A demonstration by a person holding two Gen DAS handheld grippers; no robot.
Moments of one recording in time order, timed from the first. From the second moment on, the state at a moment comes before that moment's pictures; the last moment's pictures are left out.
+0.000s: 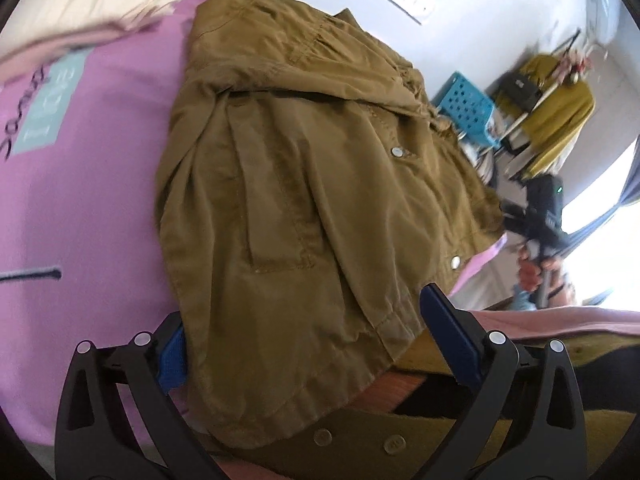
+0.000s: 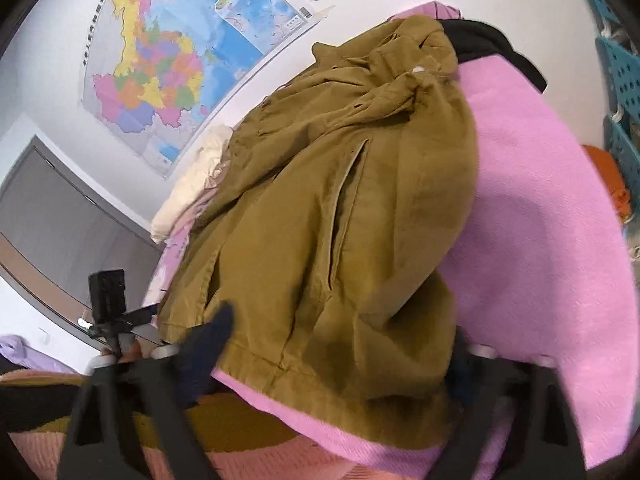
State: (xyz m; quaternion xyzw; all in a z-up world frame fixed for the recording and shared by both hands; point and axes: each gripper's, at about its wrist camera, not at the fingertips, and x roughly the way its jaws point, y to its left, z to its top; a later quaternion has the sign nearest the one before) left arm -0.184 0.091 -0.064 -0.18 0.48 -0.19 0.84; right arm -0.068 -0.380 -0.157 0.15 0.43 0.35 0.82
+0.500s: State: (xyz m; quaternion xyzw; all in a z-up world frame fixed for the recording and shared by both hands) left arm -0.189 0.132 -0.050 -0.27 0.47 -0.18 0.82; right arm -0.120 -0.407 -0.108 0.21 0.34 0.45 0.80
